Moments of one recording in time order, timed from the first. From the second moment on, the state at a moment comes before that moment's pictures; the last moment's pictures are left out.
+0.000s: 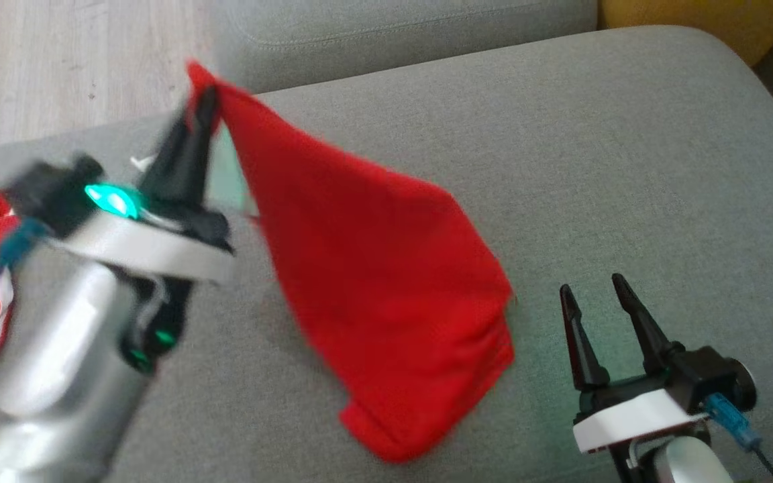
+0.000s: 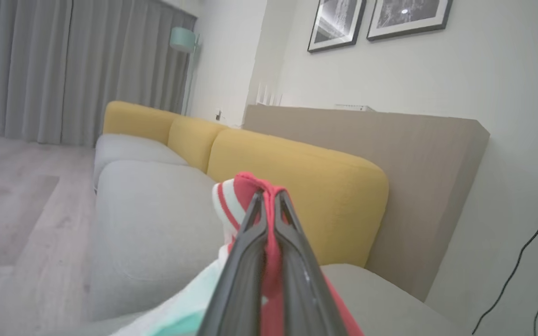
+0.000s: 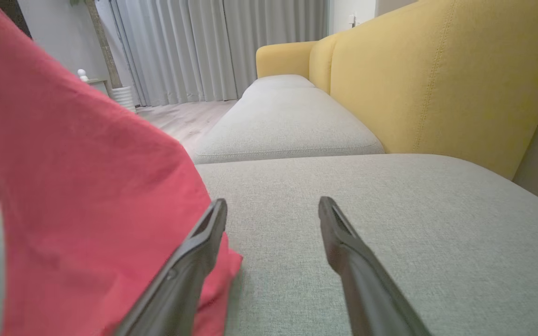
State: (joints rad) left arm -0.51 0.36 -0.50 0.12 -0.78 -0.08 -0.14; right arm 0.01 -0.05 0.13 0.19 0.08 0.12 -0.25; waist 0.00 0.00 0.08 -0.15
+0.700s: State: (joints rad) left arm -0.83 0.33 -0.65 -0.04 -0.80 -0.09 0.15; right arm 0.00 -0.05 0.19 0.20 0.11 0.12 -0.25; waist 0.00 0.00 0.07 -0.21
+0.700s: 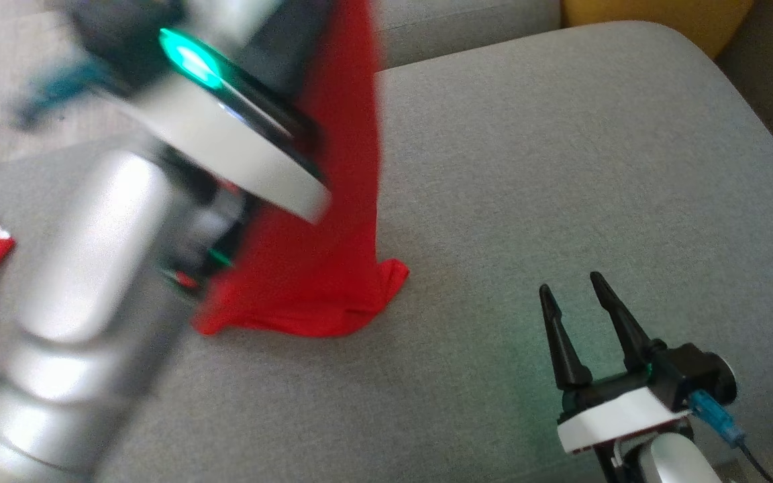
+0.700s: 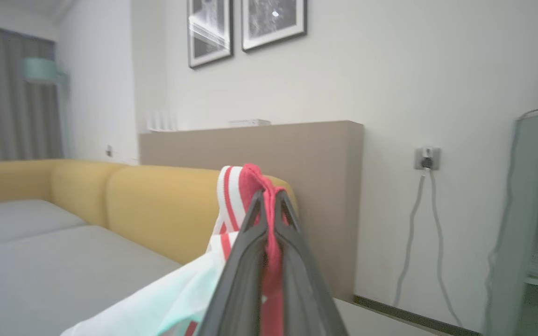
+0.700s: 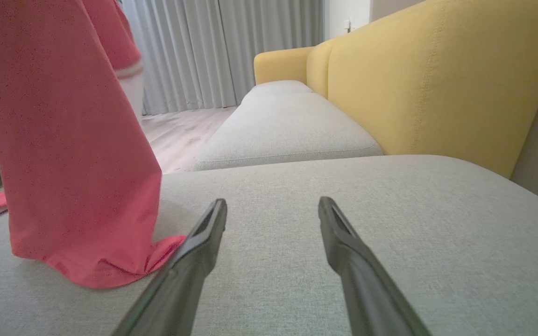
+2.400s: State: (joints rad) left arm -0.56 0.40 -0.81 0.69 -0.87 0.24 0.00; right arm -0.03 -0.05 0.17 0.16 0.14 0.12 -0.25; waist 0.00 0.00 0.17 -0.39
